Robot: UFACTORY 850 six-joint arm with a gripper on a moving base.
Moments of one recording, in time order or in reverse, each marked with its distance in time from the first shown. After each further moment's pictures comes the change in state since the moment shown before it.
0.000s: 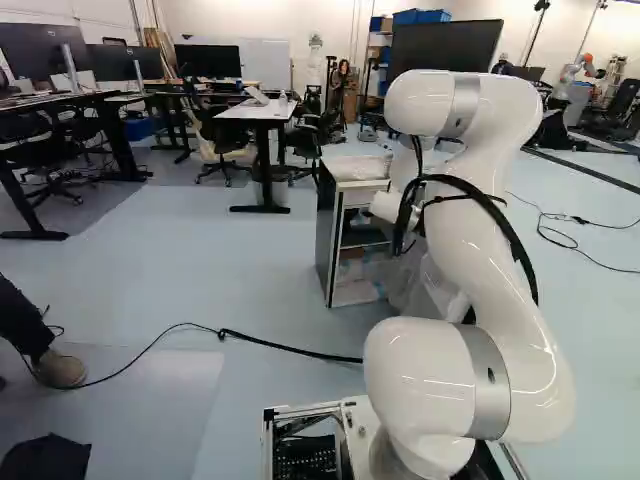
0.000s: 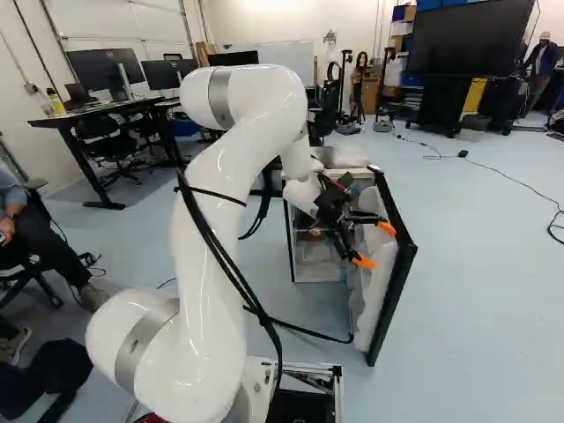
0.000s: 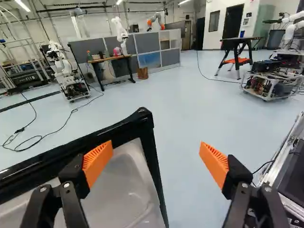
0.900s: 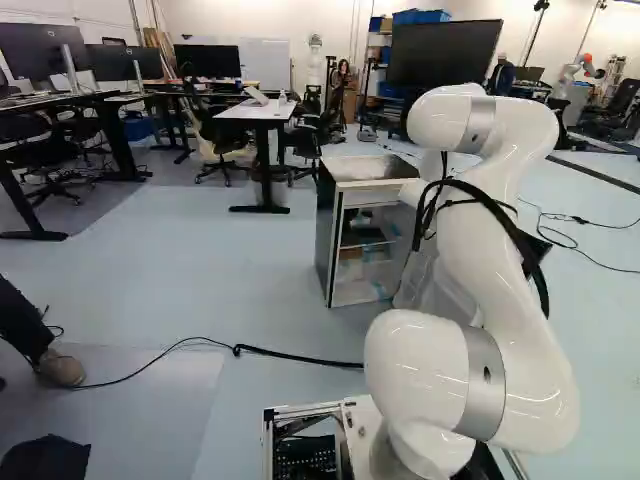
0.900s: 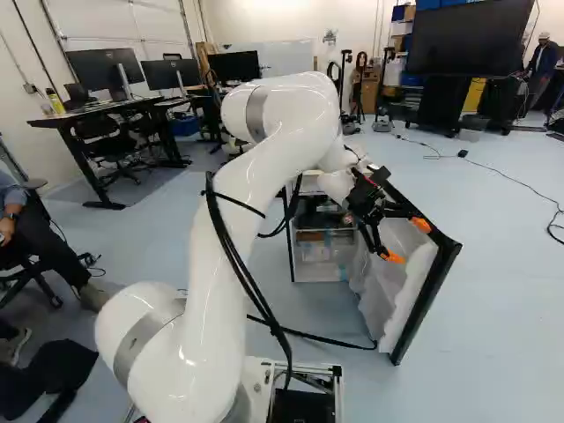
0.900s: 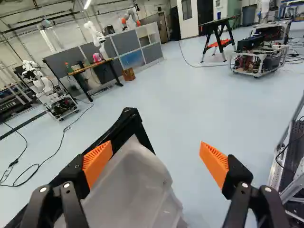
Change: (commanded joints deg) arm -9.5 -6.3 -15.6 0.0 0.0 0.0
